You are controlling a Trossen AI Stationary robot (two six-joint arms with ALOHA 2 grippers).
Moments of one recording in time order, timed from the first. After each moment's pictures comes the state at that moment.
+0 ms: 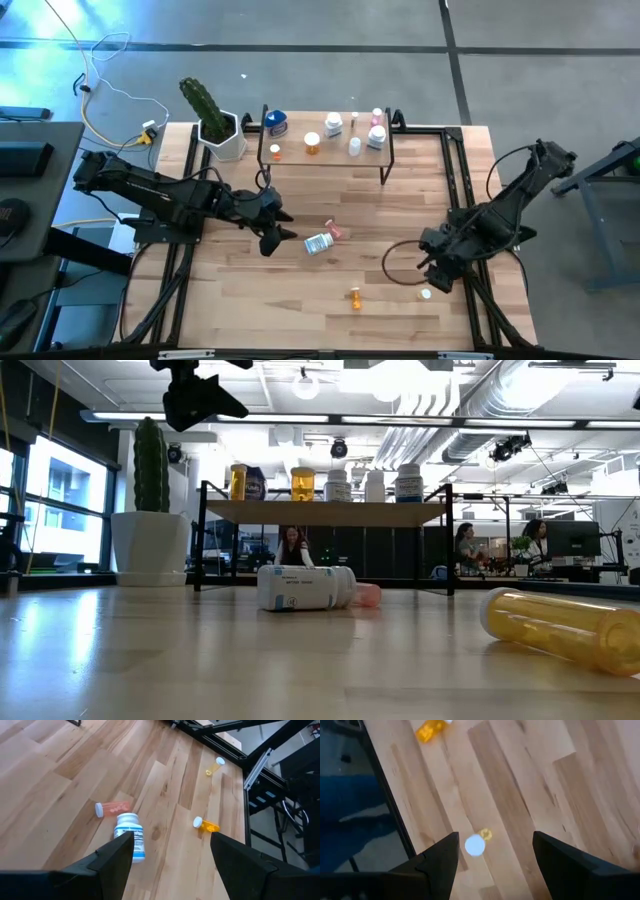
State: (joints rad) left arm -0.10 1.19 0.91 -0.34 -0.13 -0.63; right arm 0.75 1.09 0.96 -1.04 0.08 1.15
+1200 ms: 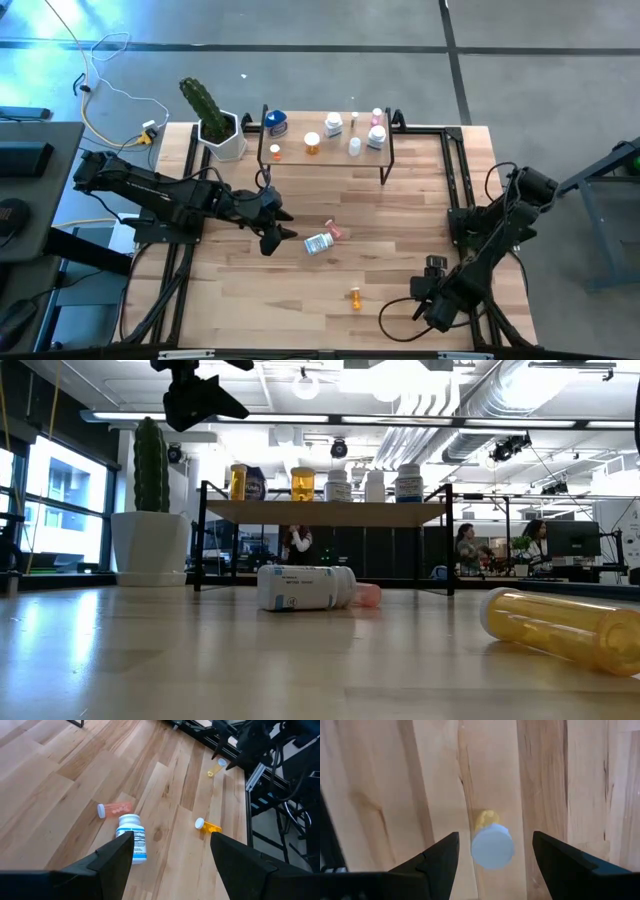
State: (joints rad) left arm -0.10 1.19 0.91 -0.34 -0.14 -0.63; right arm 0.95 1.55 0.97 -0.89 0.10 1.05
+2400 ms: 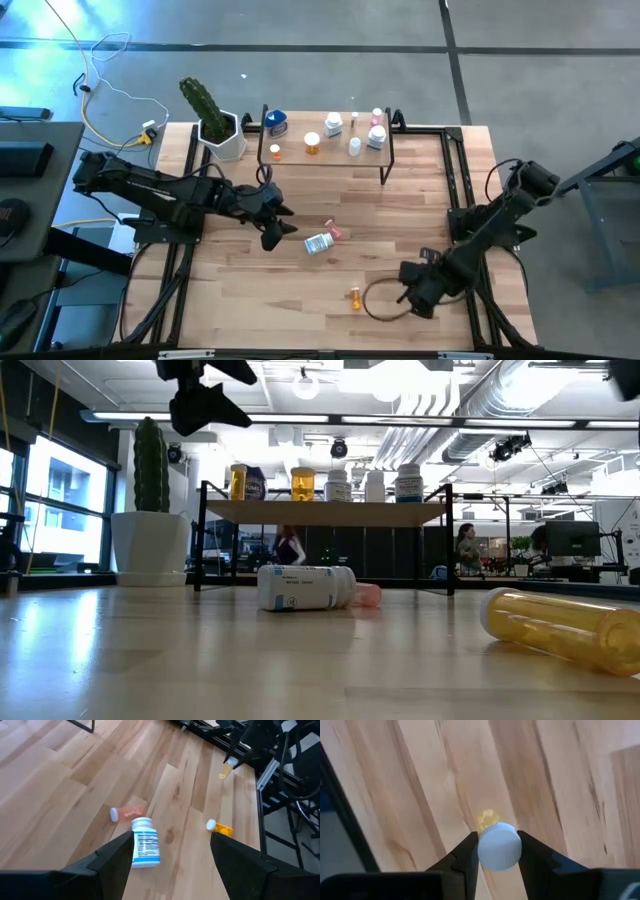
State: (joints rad) left arm -0.05 1.19 0.91 -0.36 -0.13 -0.57; right arm 0.79 1.49 0.97 -0.85 0.04 1.07
